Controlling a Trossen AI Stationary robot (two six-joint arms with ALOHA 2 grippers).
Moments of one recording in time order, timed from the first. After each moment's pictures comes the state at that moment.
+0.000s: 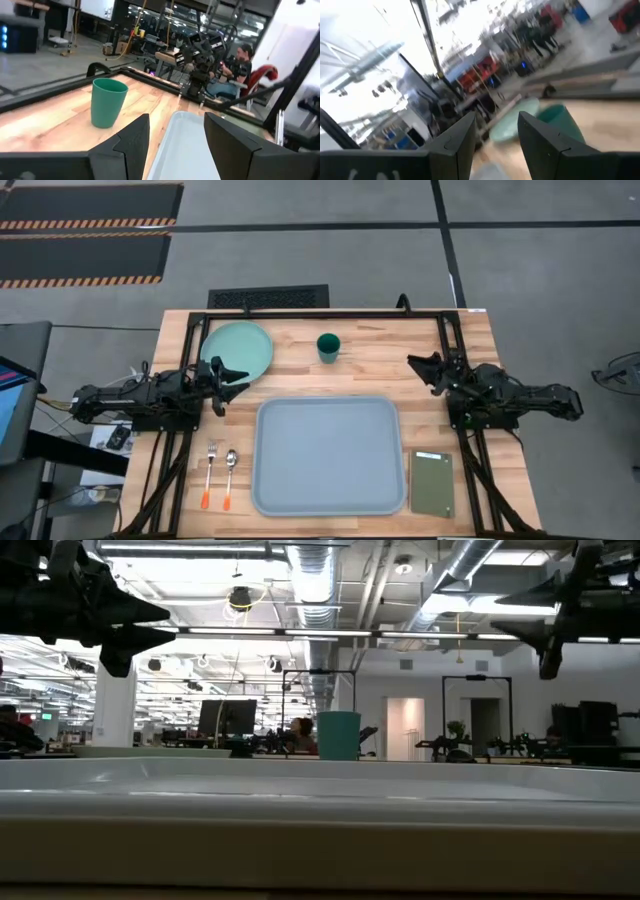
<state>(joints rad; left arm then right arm) 0.02 0.01 0.02 0.02 -0.21 -0.35 -0.09 0.02 0.02 0.27 0.32 0.64</state>
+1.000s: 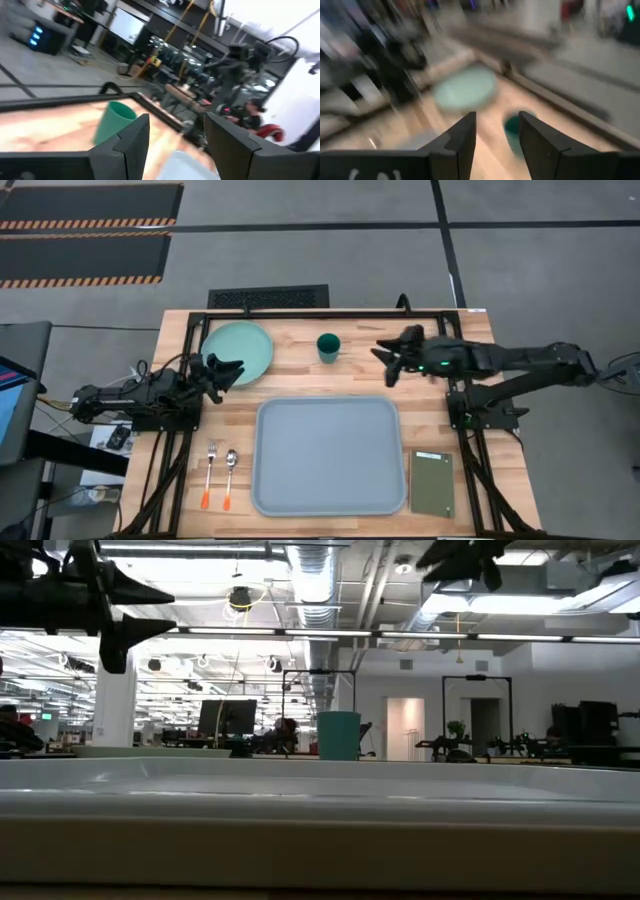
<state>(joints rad) 0.02 0.01 0.02 0.15 -0.35 -0.54 0.01 1.00 0.95 -0.35 0.50 0.43</state>
